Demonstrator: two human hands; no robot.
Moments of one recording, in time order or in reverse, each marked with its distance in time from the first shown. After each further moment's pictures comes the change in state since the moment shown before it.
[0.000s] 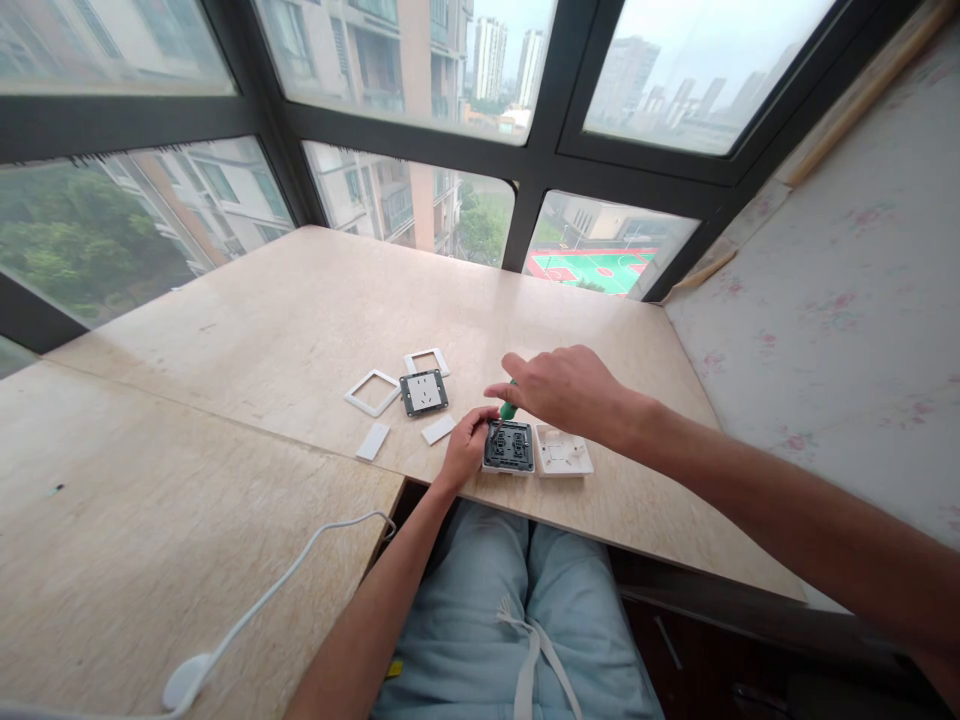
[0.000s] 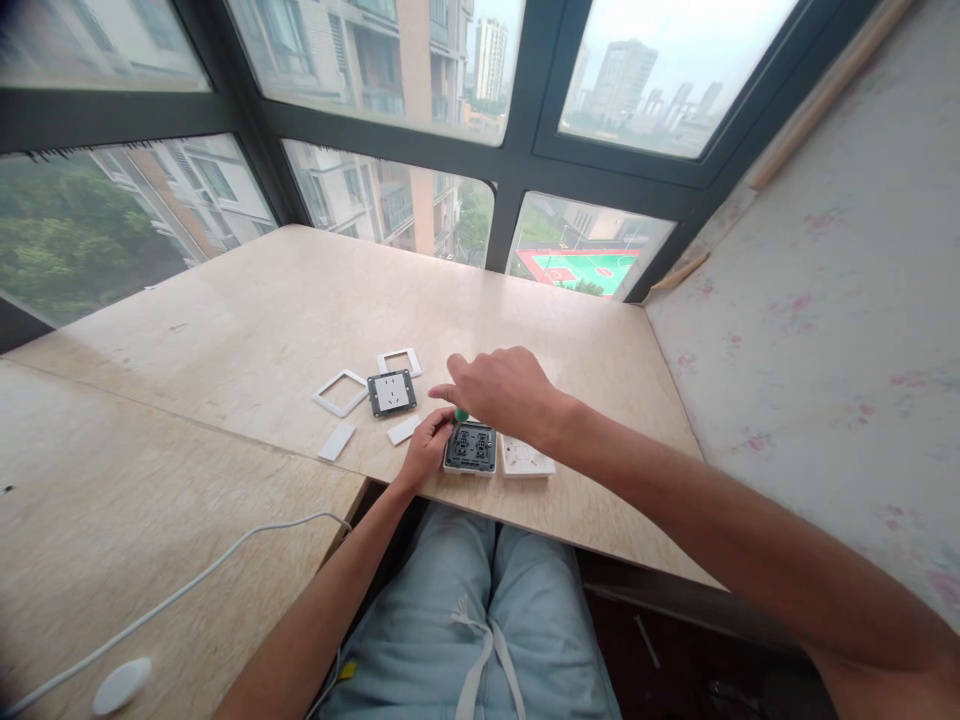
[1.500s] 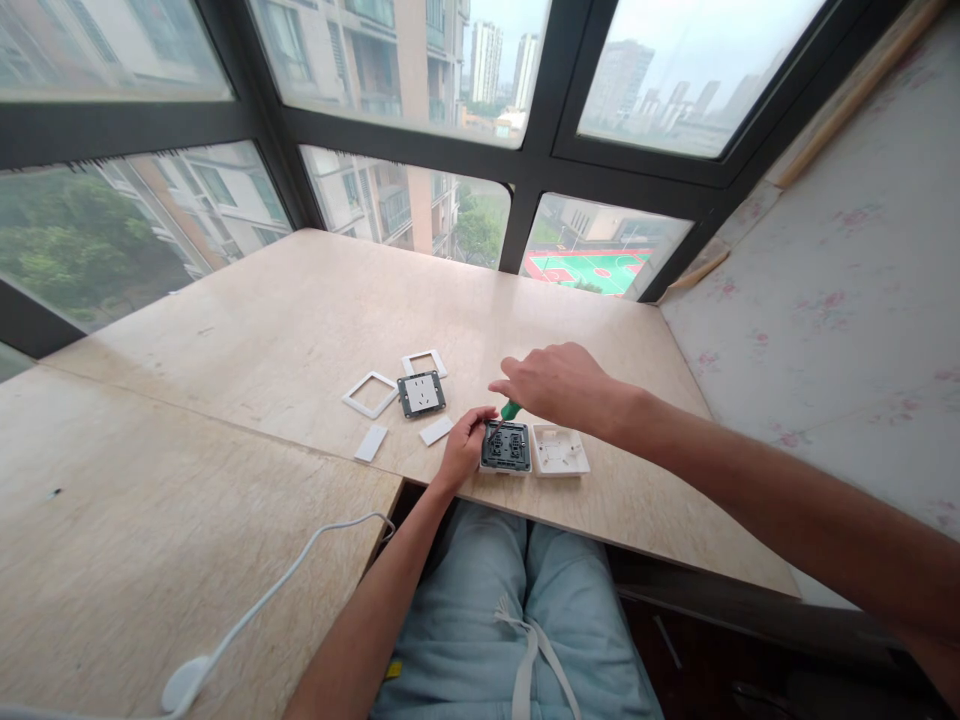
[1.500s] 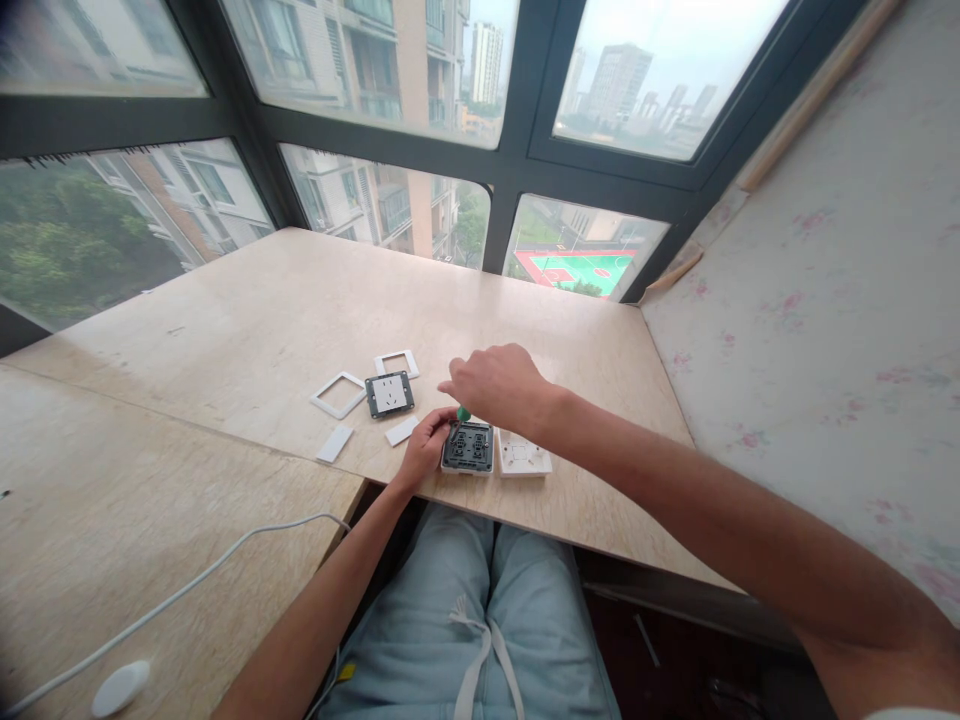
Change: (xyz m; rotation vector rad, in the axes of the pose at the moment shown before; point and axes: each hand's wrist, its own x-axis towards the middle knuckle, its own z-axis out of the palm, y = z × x) left_hand 0.000 -0.001 0.000 -0.026 -0.005 -0.012; right_hand 0.008 0.004 0.004 0.006 -0.040 0.009
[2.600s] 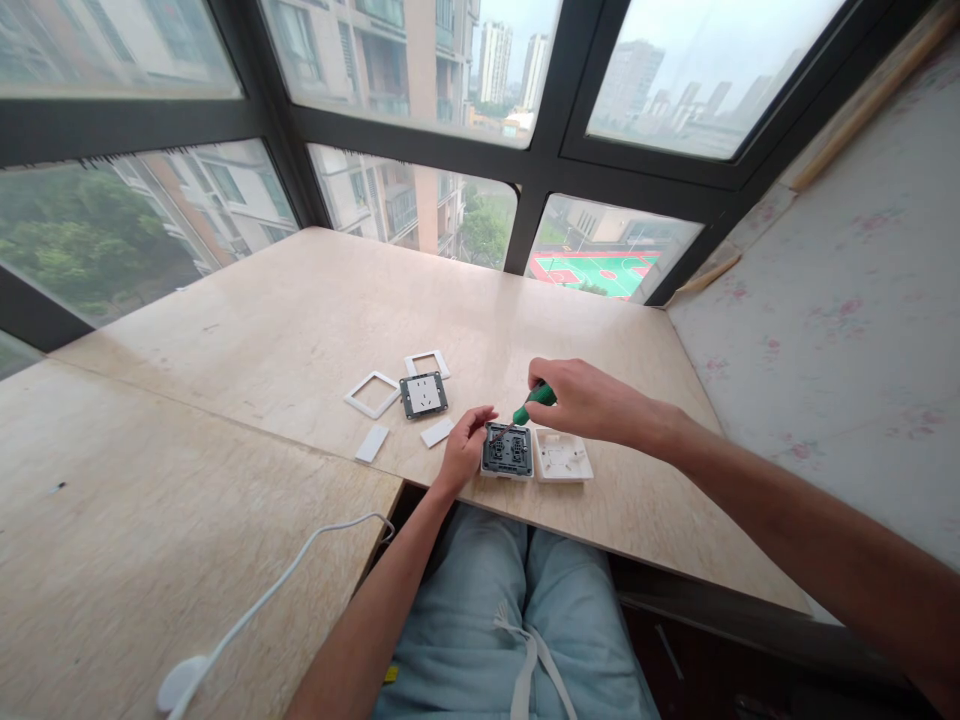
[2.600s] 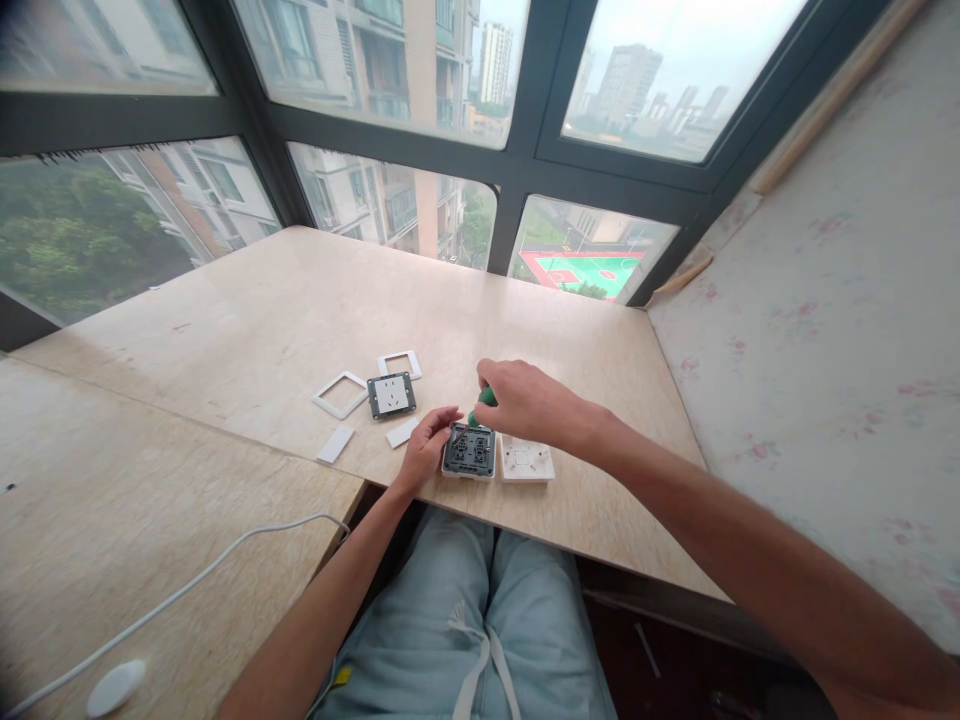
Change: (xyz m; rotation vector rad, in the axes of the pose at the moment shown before) left_hand -0.001 -0.008 0.000 -0.150 0.028 -0.064; right_hand -0.015 0.026 0.016 0.405 0.055 -0.006
